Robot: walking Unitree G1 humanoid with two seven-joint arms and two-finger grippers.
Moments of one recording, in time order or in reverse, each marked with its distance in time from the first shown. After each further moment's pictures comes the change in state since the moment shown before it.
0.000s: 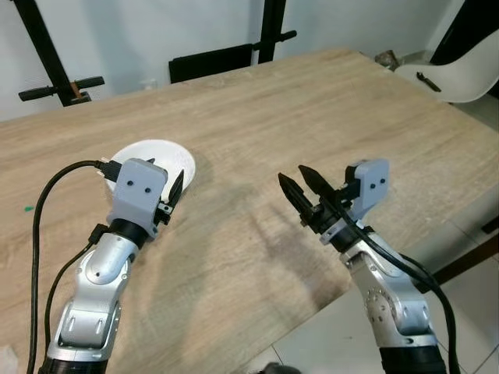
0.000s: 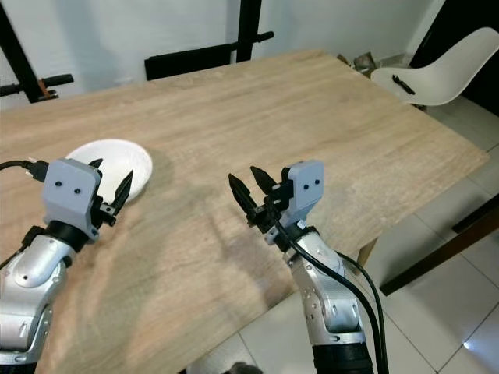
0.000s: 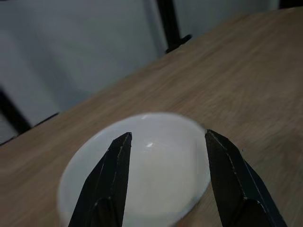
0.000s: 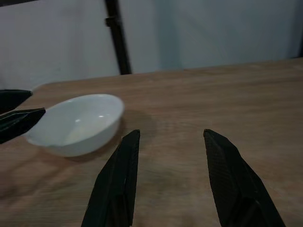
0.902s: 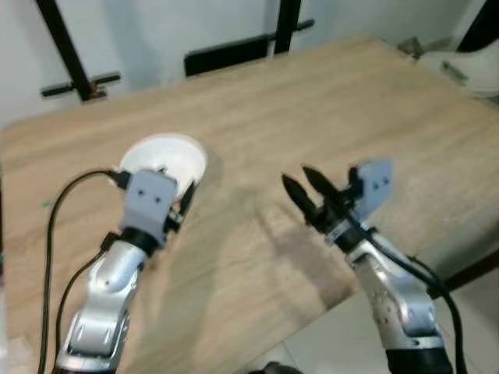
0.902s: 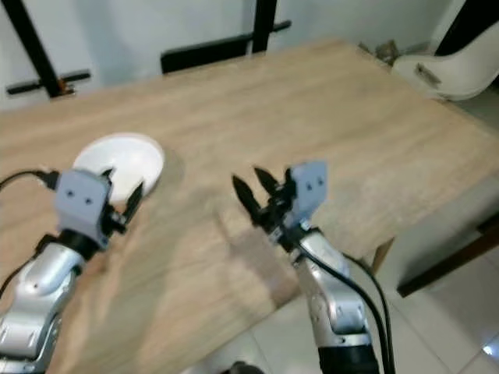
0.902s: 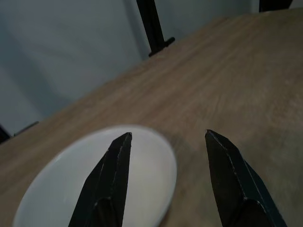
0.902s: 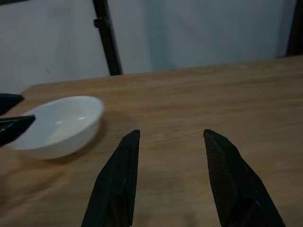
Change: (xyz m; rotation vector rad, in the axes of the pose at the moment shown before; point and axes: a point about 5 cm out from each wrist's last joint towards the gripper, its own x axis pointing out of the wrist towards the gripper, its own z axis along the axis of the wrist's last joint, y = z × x) left arm -0.002 -0.014 0.003 -0.011 -0.023 -0.063; right arm -0.003 -0.005 0.003 -0.018 -0.001 -0.017
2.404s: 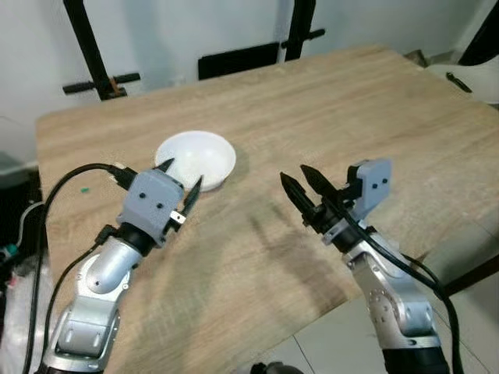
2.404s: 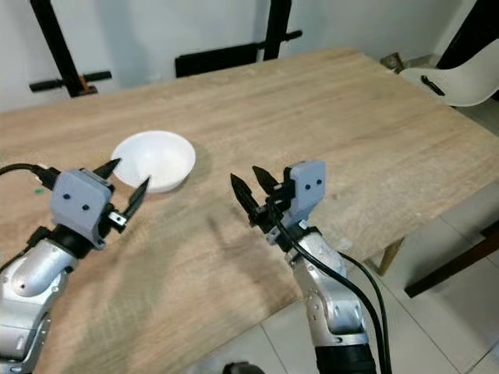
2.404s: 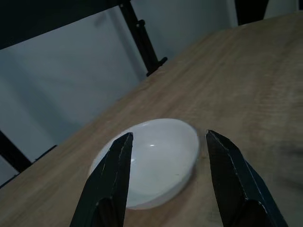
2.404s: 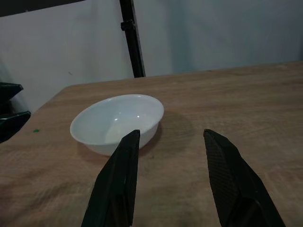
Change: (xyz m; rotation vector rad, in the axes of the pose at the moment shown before) left arm -0.005 0.000 0.014 0.081 -0.103 -0.107; right arm 0.003 0.005 0.000 0.012 -0.008 0.009
